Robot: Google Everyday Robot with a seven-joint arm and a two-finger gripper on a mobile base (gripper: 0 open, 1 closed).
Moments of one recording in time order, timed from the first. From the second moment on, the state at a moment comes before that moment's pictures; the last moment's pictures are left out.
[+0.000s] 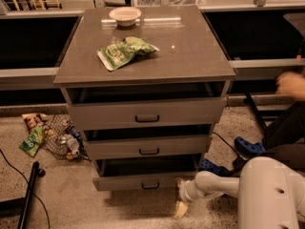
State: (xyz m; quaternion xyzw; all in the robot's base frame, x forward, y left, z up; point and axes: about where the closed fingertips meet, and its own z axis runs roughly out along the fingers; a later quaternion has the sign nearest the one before) arm 0.519 -0.117 0.181 -0.62 0.74 0.17 0.22
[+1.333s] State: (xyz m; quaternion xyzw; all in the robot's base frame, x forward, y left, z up) arm 0.568 -0.132 0.168 -0.60 0.75 0.16 0.22
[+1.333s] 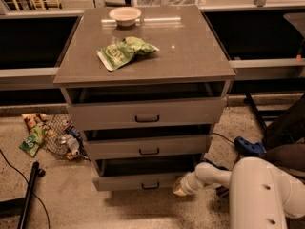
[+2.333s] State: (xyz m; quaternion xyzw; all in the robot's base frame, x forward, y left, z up) arm 0.585 -0.139 0.161 -0.59 0.76 0.16 0.21
